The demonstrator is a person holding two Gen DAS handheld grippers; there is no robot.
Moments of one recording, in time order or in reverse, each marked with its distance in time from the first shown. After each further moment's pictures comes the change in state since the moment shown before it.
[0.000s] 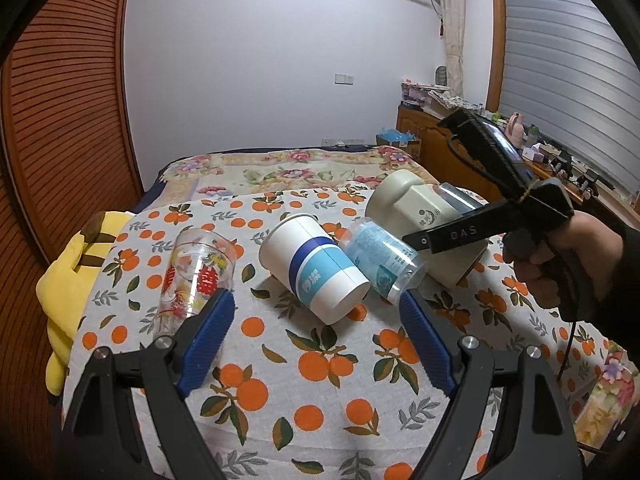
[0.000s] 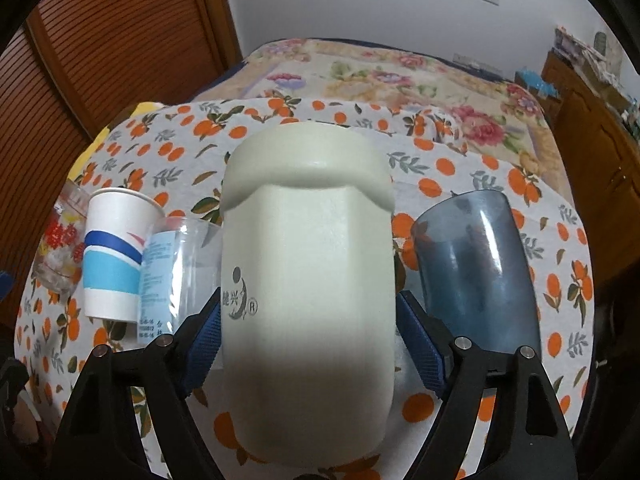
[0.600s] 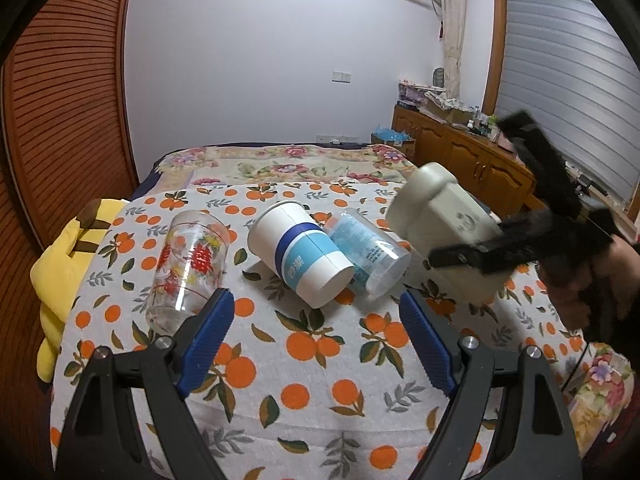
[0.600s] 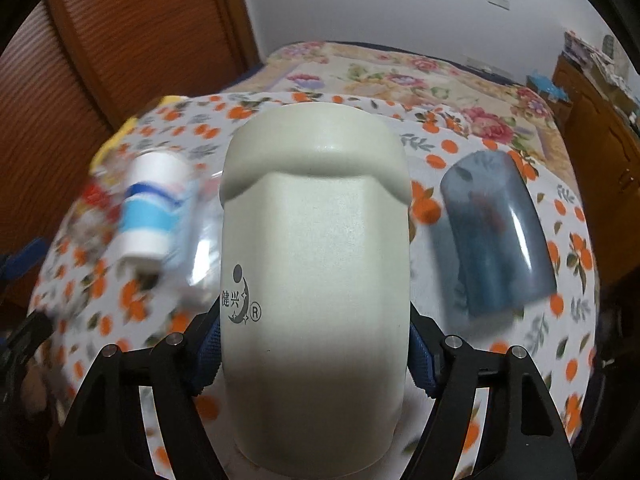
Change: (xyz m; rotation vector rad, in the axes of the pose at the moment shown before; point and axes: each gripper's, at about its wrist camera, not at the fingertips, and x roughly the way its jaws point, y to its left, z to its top) left arm -0.011 -0.001 -0.011 -0.035 0.007 -0.035; right arm -0.049 0.010 -0.051 -0.023 -0.039 0.099
